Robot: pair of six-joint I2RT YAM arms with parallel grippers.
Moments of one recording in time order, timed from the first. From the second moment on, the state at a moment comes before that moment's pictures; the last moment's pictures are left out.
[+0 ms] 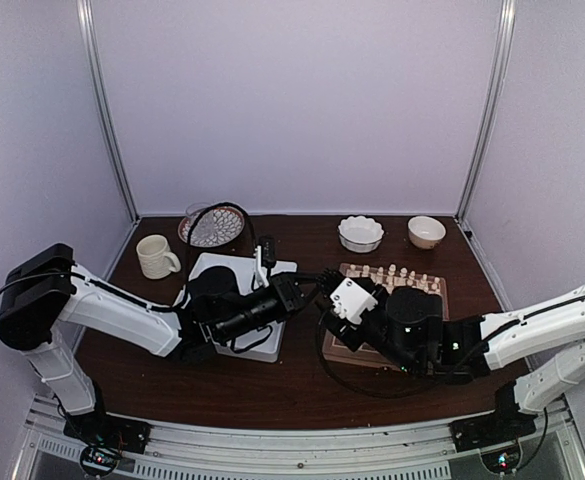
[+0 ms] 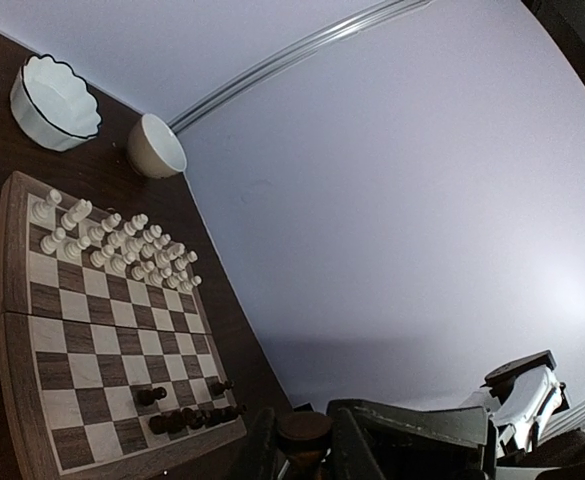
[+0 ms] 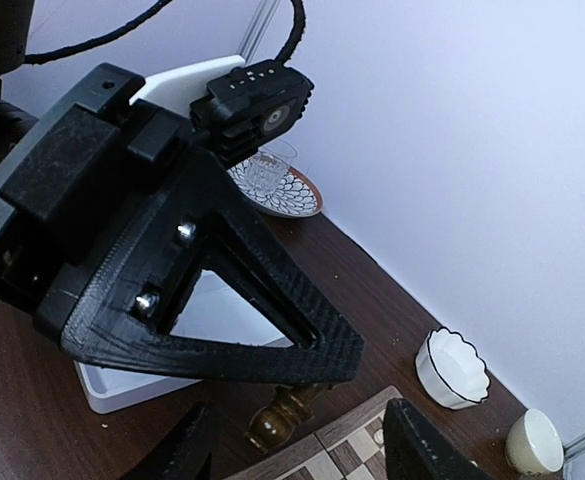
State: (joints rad) left arm -1.11 1.69 0.78 0.99 -0.05 -1.06; right arm 1.30 1.30 0.69 0.41 0.67 -0.31
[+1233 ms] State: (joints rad) left arm -0.85 1.43 0.59 0.88 0.15 -0.95; right arm 1.18 1.11 0.73 0.18 0.58 -0.15
